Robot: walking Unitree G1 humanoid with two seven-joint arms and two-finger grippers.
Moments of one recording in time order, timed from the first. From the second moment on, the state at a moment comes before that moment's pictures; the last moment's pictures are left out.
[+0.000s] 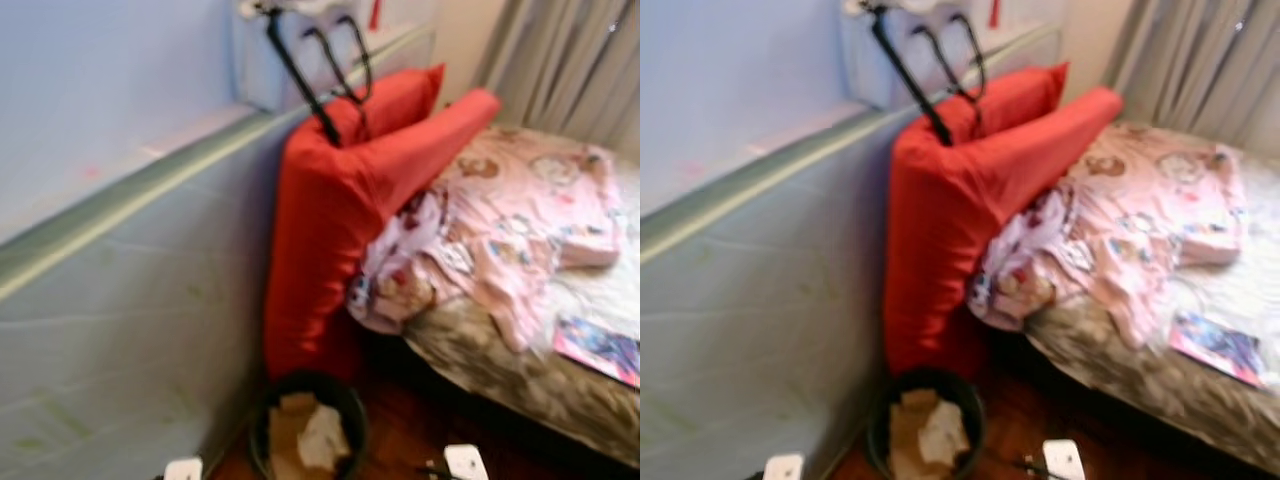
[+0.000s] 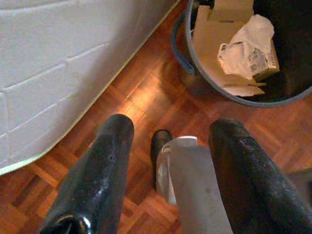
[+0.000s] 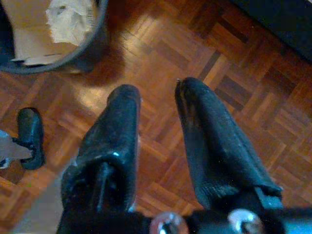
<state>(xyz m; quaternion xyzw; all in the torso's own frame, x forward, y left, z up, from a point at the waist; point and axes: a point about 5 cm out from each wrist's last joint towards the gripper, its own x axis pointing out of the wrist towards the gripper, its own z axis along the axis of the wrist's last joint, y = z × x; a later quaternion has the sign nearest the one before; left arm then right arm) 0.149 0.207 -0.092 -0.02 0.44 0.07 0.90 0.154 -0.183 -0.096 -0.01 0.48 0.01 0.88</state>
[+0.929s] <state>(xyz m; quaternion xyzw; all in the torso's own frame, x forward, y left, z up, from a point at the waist) 0.154 0.205 -0.090 -0.02 0.43 0.06 0.90 0.156 -0.184 -0.095 -0.01 0.47 0.01 0.88</state>
